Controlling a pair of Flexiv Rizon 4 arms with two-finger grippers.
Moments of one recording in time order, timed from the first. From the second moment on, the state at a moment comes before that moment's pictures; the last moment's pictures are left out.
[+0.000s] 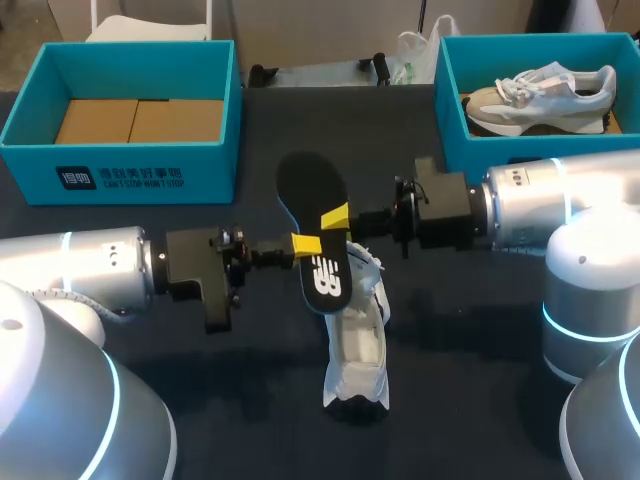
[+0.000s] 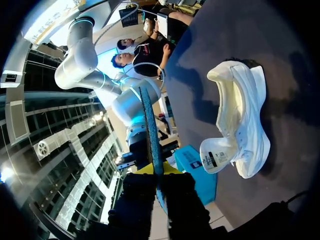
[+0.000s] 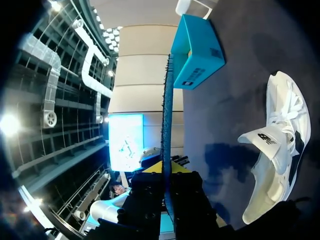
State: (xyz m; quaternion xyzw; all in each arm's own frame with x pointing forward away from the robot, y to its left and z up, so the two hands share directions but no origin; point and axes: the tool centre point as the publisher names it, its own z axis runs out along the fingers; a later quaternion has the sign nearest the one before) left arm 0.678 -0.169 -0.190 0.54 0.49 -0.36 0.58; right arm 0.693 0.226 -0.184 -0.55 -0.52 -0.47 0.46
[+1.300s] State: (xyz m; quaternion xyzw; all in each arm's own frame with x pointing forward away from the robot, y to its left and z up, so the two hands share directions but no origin) left arm 0.702 -0.089 -0.146 0.60 0.55 -0.29 0.49; right arm 0.688 0.227 -0.209 -0.55 -0.52 -0.46 0.46
